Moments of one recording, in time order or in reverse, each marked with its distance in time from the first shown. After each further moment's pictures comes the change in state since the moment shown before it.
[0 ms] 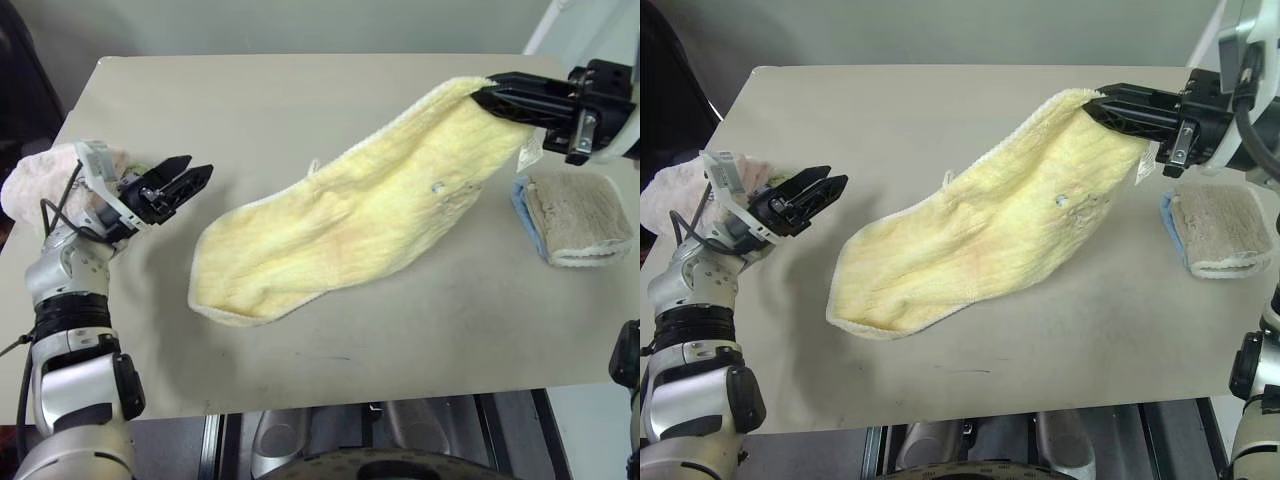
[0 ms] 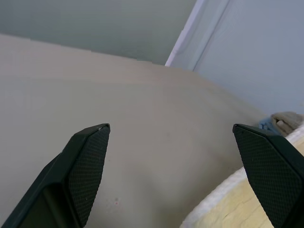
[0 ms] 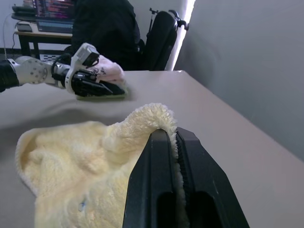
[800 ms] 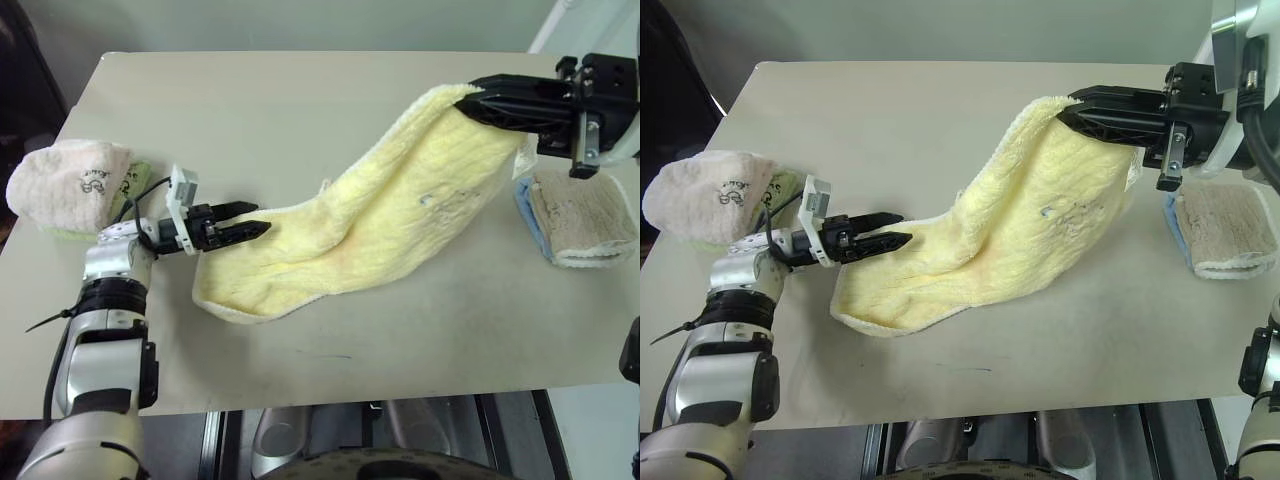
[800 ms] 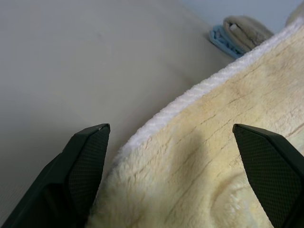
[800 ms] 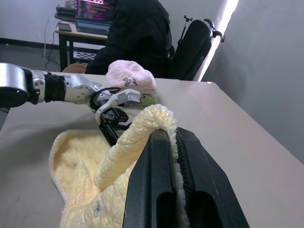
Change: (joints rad) left arm -0.137 -0.064 -0.263 0.216 0.250 -0.119 -0.278; right arm -0.034 -0.041 0.043 -0.083 0.105 0.019 0.001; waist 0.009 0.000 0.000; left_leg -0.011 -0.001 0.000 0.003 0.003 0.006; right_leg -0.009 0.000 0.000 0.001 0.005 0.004
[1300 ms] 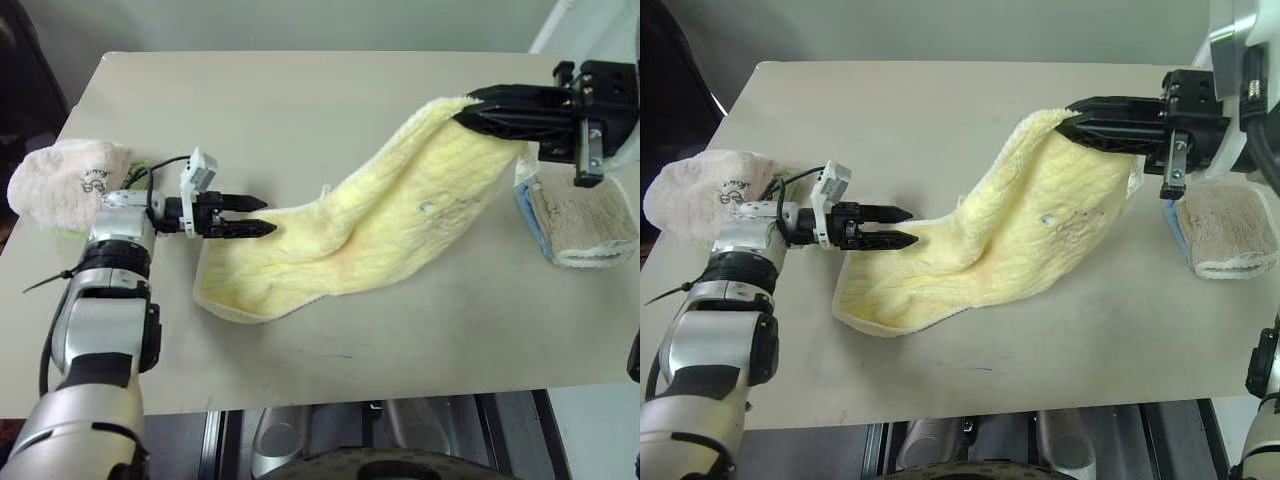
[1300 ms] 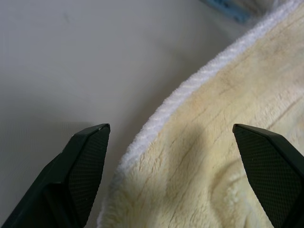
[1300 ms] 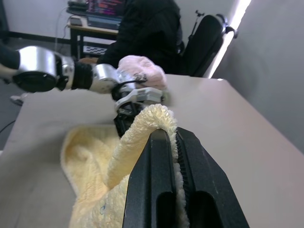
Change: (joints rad) left arm -0.230 0.027 -0.201 0.234 0.158 -0.132 -0.131; right arm -0.002 -0.024 0.033 -0.004 0.019 -0.001 0.046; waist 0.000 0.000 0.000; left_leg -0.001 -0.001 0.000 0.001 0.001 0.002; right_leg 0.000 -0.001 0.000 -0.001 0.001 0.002
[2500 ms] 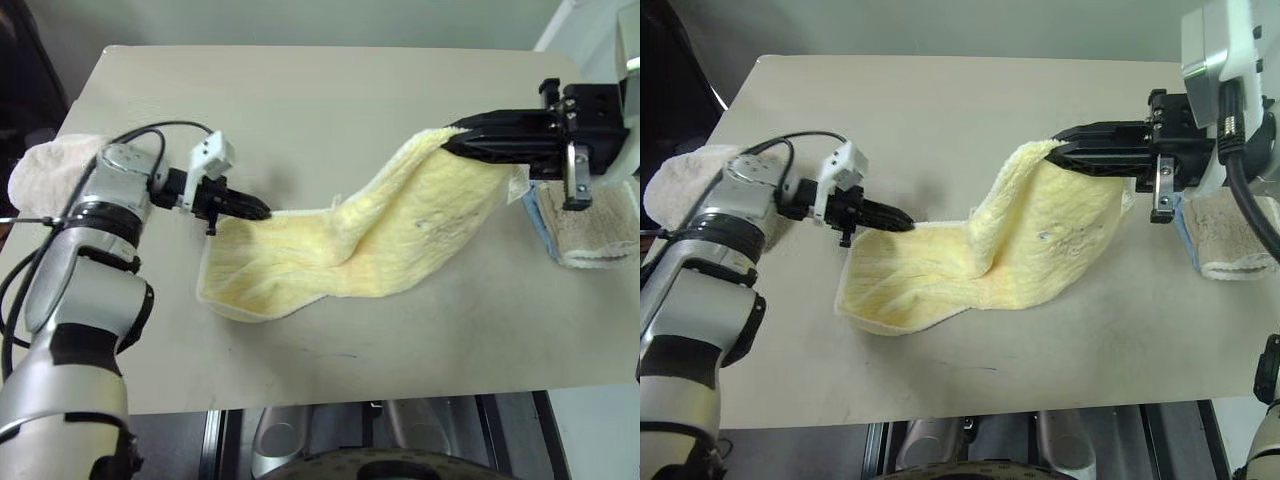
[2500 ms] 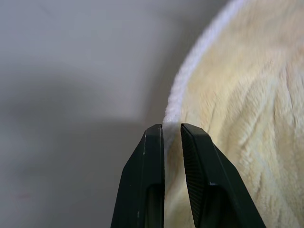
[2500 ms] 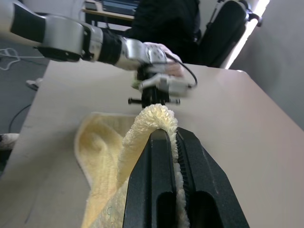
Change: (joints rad) left arm -0.207 0.097 -0.383 0.116 -0.186 -0.187 -0.005; right arm 0.030 -0.045 0.005 -0.042 0.004 -0.019 -0.005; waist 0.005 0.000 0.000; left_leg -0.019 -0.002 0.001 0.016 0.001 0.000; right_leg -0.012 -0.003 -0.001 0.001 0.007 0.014
